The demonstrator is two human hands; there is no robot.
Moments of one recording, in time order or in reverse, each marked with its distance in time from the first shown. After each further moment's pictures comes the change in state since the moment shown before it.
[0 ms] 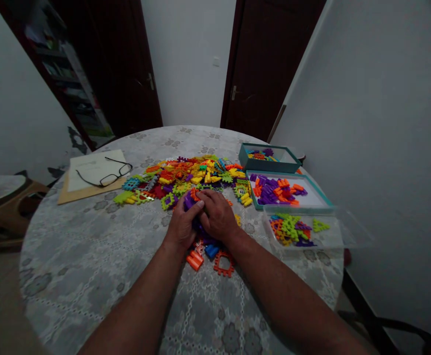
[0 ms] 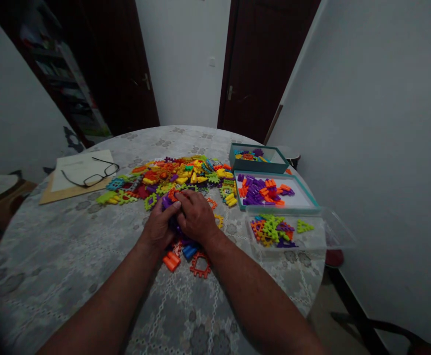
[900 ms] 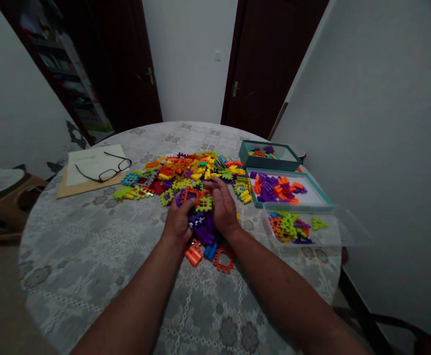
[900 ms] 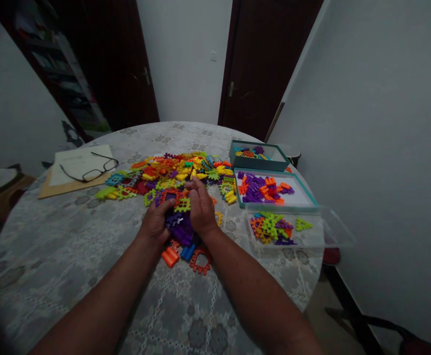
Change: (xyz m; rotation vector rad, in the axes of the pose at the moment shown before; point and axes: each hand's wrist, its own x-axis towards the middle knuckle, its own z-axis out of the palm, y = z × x) left_hand 0.005 -0.005 -0.004 -0.030 0.129 0.001; right_hand 0.002 -0.003 0.002 0.465 0.213 0.368
